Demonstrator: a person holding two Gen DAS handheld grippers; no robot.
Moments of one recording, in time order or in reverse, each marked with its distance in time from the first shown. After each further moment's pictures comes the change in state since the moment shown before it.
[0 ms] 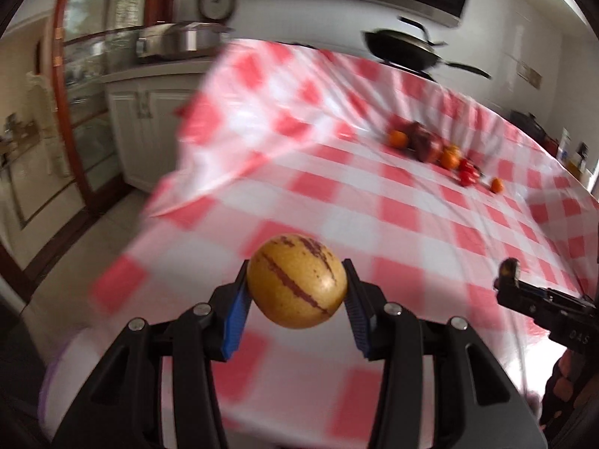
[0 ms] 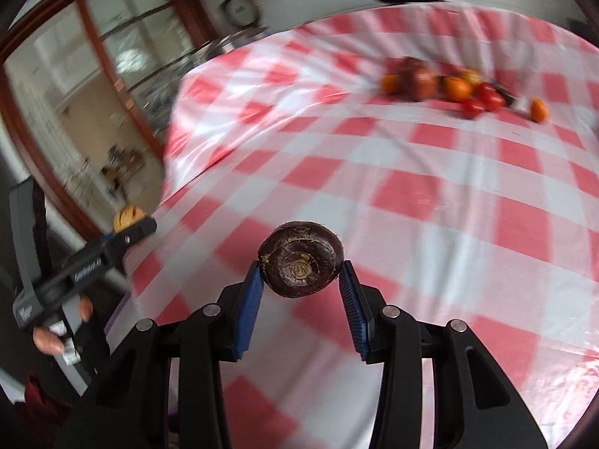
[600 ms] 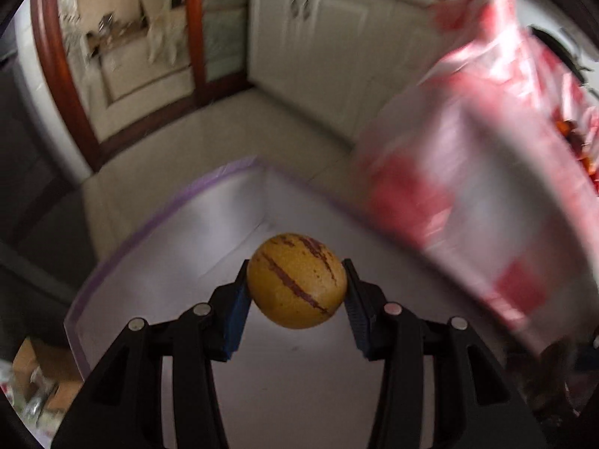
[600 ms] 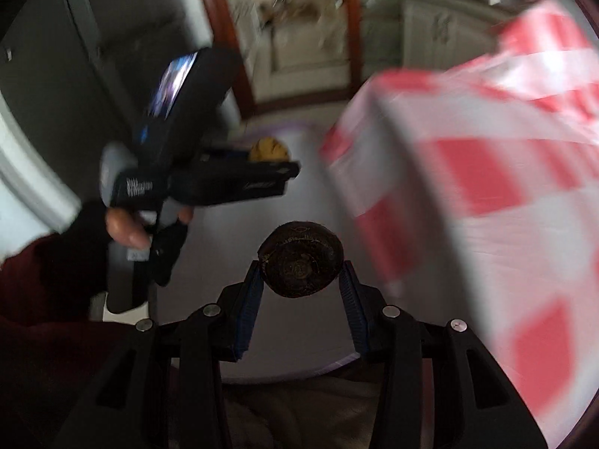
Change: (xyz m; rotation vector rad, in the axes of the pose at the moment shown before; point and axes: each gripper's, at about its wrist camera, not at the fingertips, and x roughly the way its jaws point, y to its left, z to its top) left arm 0.014 0.204 -0.135 -0.335 0.278 0.320; right arm 0.126 0.246 -0.100 -0.716 0.416 0.318
